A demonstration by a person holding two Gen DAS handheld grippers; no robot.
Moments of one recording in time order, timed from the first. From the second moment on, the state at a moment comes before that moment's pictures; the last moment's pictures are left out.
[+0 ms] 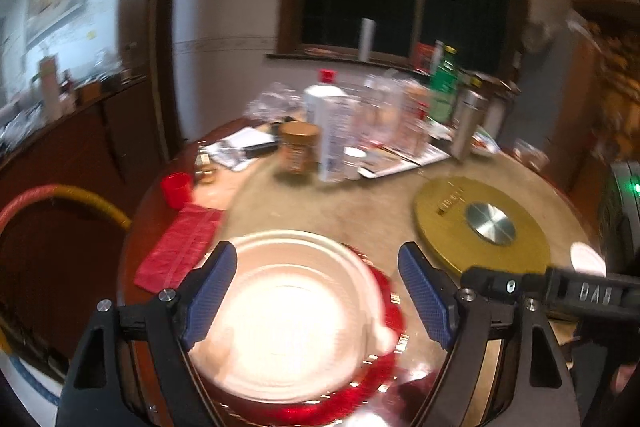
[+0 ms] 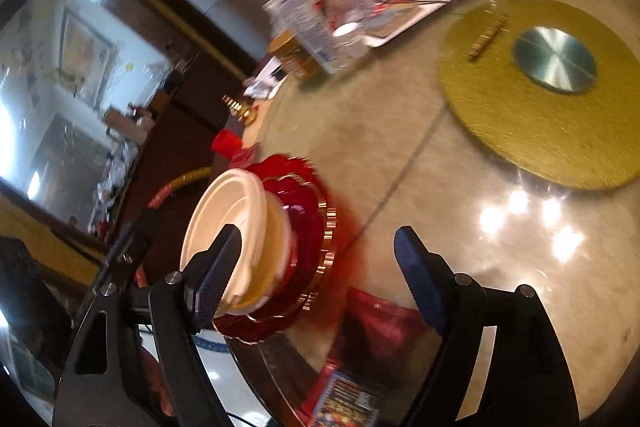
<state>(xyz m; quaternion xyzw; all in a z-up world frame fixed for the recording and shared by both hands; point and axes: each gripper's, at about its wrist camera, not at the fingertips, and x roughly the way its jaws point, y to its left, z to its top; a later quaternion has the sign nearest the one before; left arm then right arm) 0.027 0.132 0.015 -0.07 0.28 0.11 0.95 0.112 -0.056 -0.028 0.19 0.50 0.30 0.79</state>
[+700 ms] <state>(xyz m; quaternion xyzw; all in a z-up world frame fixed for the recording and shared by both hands) 0.084 -0.036 -0.005 -0.03 0.35 -0.11 0.93 0.080 -0.285 -0.002 0.31 0.42 0.13 0.84</state>
